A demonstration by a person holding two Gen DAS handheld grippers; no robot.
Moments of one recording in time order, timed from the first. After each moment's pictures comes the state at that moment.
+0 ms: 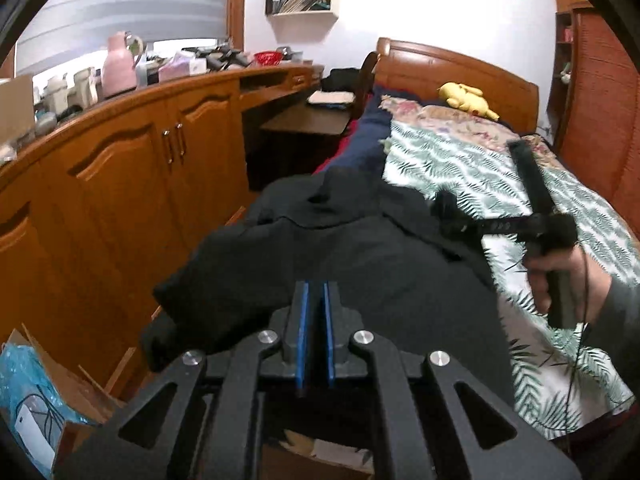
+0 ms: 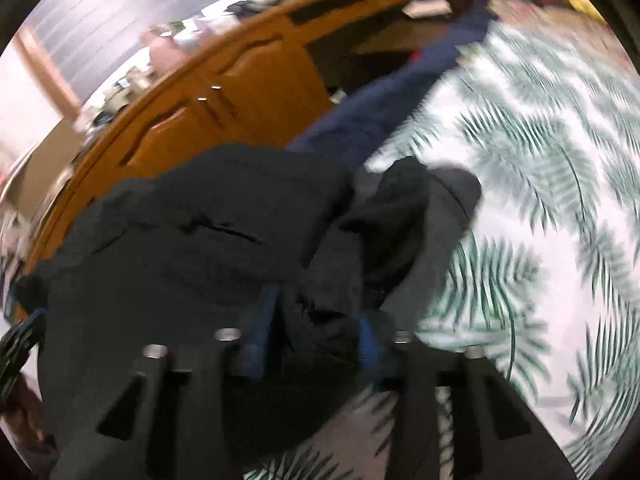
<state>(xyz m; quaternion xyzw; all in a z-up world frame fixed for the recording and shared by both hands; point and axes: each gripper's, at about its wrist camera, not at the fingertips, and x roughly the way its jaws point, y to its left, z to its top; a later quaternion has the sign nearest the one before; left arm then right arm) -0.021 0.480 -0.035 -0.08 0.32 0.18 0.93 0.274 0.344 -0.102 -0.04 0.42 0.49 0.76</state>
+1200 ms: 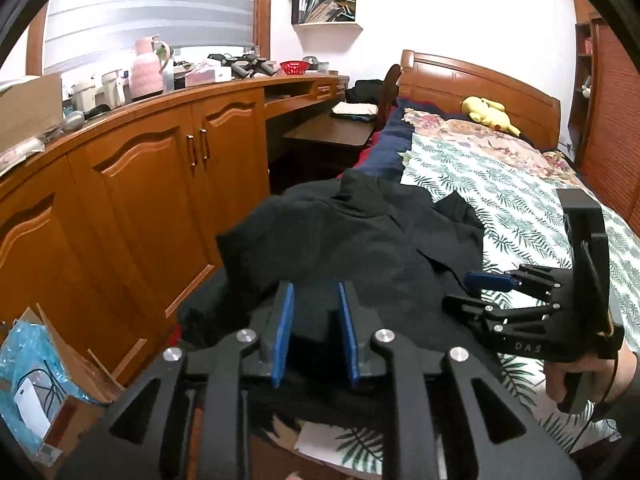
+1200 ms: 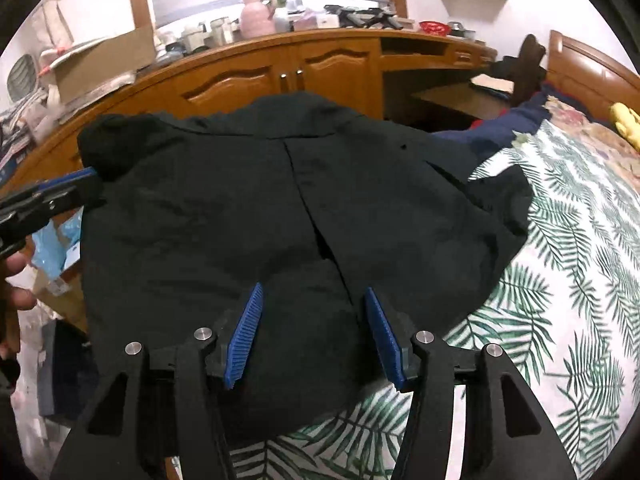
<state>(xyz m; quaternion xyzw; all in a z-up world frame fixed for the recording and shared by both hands) -0.031 0.448 -0.021 -0.09 0.29 0.23 0.92 0.143 0.340 -0.091 -0.15 0.34 0.51 0.77</state>
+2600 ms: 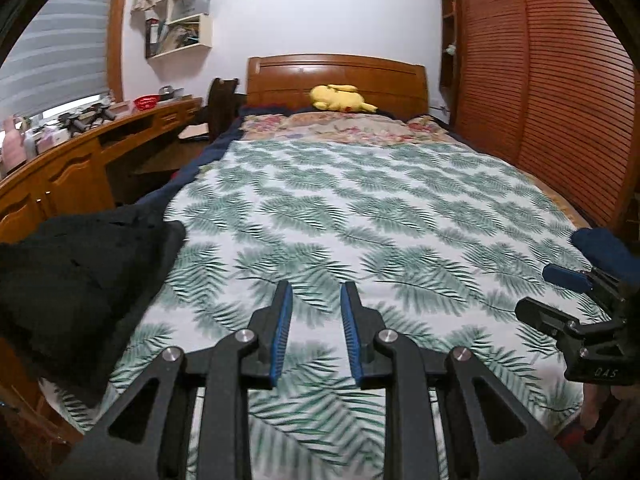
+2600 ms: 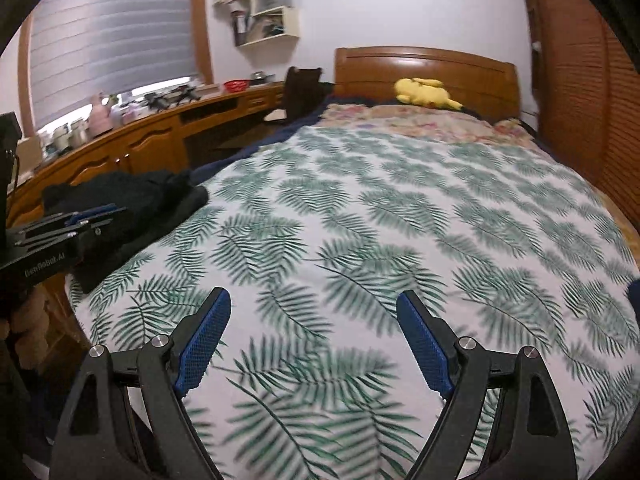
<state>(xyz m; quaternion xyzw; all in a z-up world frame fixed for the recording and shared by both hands) 0.060 0.061 -0.012 -0.02 0.28 0.03 0.96 0.091 -0.132 -0.042 -0.05 0.28 0.25 0.93</state>
